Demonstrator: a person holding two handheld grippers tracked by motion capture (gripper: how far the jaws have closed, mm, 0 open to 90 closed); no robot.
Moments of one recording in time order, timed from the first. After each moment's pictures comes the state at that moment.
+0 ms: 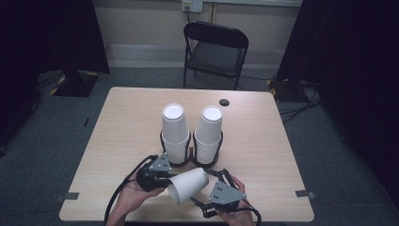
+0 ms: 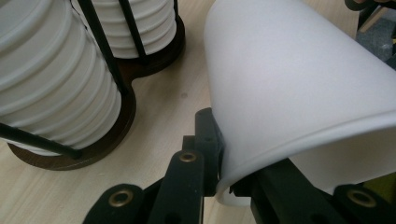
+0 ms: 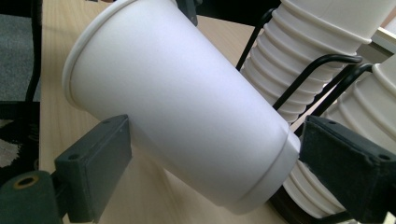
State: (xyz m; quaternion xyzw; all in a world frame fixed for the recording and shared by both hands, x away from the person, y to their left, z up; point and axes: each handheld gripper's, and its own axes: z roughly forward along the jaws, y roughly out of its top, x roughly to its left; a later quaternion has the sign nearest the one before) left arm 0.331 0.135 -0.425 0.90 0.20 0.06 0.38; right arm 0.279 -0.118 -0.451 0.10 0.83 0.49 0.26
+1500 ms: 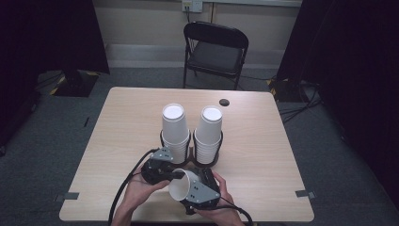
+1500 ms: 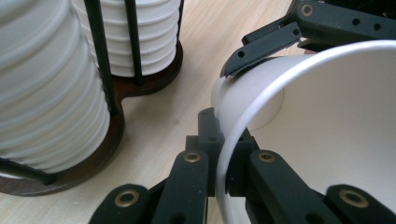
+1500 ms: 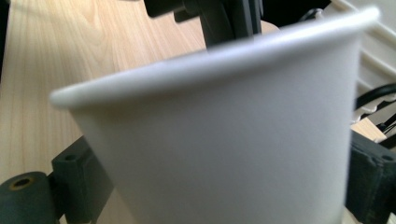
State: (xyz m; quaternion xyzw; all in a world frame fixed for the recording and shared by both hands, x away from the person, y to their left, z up) left arm 0.350 0.129 -0.427 0.87 0.25 0.00 0.42; right arm 0.287 -0.067 -0.463 0.07 0.84 0.44 0.29
